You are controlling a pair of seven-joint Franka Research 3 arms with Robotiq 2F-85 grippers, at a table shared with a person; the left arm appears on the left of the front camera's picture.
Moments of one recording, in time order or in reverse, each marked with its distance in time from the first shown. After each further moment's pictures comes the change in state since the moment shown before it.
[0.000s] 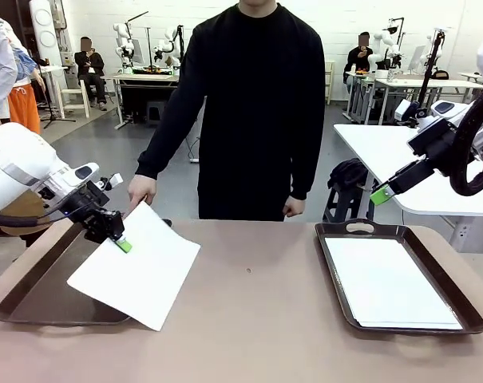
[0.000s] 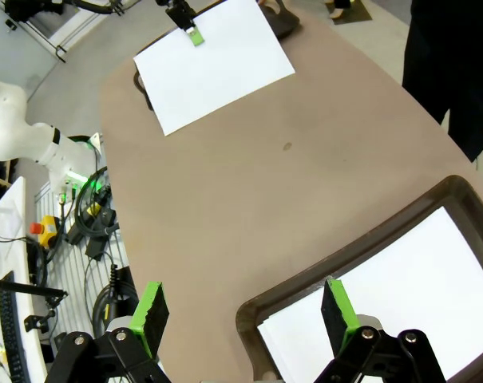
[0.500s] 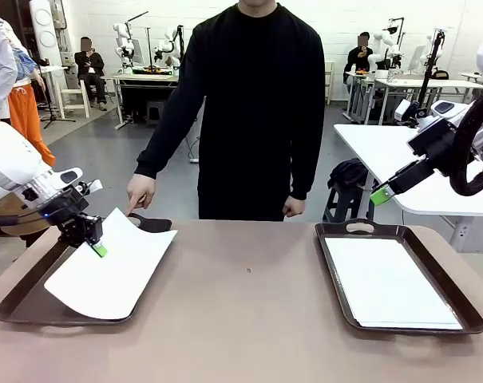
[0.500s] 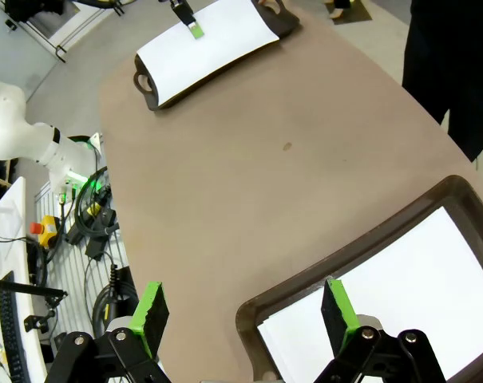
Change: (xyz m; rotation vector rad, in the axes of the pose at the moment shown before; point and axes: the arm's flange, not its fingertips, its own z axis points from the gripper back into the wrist) left arm -0.011 0.041 0.022 0.131 -0.019 0.125; right arm 0.000 0.000 0.000 0.000 0.000 0.000
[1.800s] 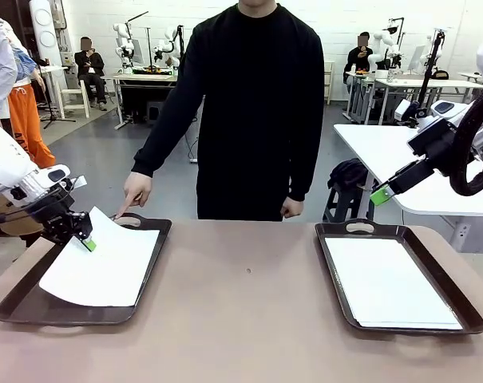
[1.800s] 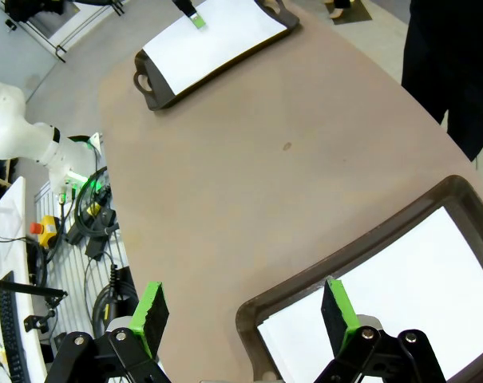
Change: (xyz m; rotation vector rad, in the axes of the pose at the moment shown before) left arm -0.002 0.020 0.019 0.108 -0.090 0.051; right arm 0.000 0.000 0.000 0.000 0.000 0.000
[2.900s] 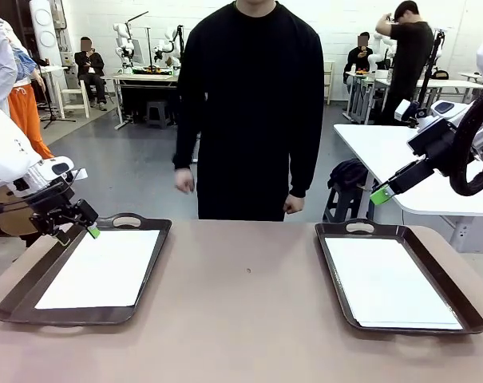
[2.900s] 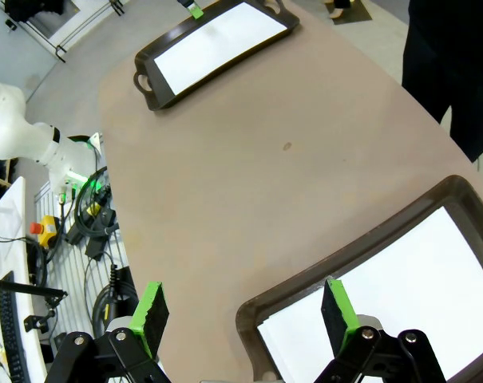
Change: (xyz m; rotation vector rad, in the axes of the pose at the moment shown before) left arm 0.007 -0.014 0.014 0.094 -0.015 -0.014; right arm 0.000 0.000 0.000 0.000 0.000 0.000
